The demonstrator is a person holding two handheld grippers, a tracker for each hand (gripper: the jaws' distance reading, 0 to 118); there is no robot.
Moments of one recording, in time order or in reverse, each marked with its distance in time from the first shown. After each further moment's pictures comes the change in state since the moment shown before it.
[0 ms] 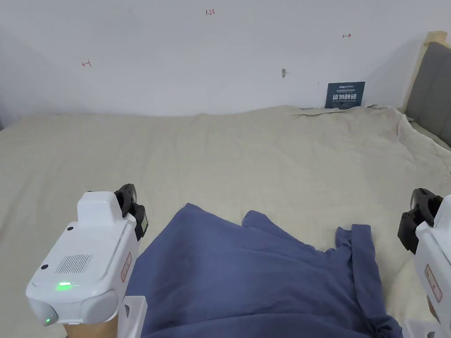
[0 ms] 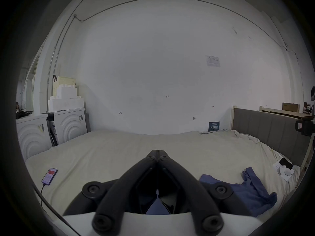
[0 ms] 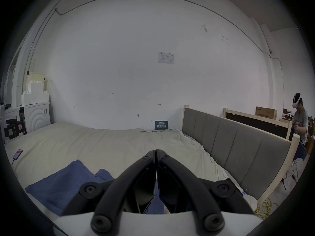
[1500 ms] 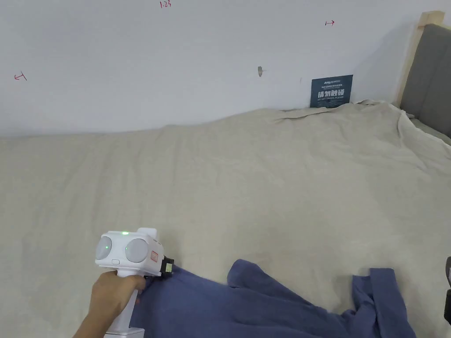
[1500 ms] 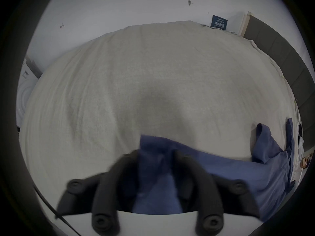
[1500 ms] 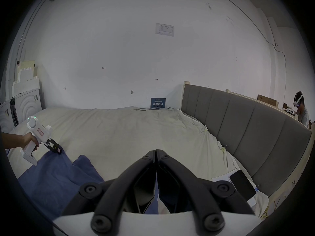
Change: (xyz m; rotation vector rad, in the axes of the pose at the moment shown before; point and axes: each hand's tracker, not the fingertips) left arm 0.044 -0.144 -0.384 -0.989 -0.207 -0.153; right arm 0.011 -0.050 -0.125 -0.193 -0.022 0.008
